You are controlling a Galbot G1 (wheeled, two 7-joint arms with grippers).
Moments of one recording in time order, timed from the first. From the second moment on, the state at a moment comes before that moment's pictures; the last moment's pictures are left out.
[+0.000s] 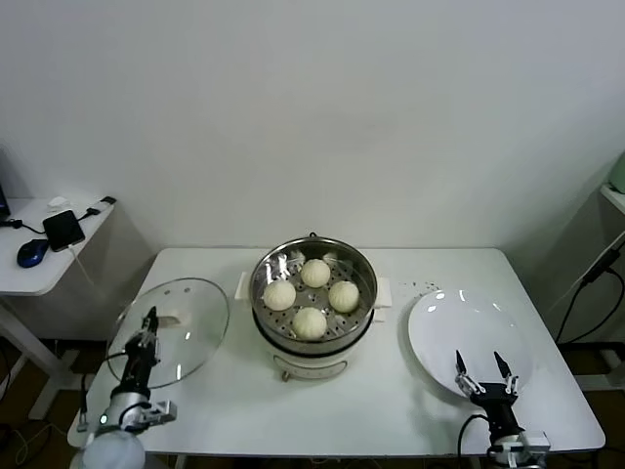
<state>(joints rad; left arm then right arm) 1.42 -1.18 -0.58 -1.72 1.06 0.12 -0.25 -1.53 1.31 0.68 1.67 0.30 0.19 -0.07</state>
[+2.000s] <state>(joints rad) 1.01 -1.53 0.14 -1.77 1.60 0.74 0.22 -1.52 1.31 0.67 1.59 0.31 0.31 -0.04</state>
